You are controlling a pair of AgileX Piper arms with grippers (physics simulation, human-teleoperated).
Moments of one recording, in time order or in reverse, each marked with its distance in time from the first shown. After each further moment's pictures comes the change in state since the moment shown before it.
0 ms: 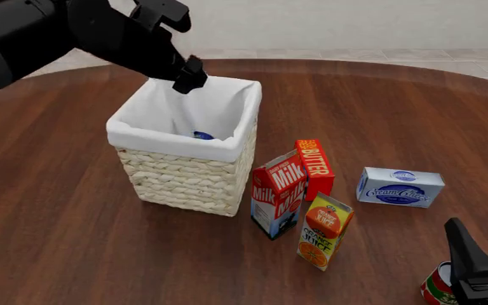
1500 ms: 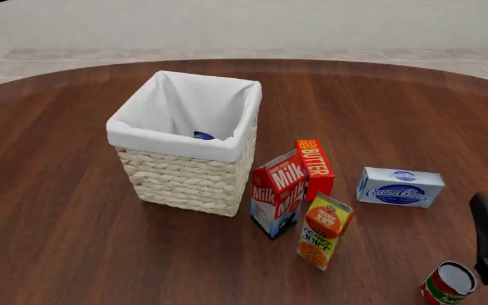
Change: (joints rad) left arm -0.324 -0.535 0.223 -0.400 -0.287; right arm -0.044 0.092 -0.195 0.117 -0.117
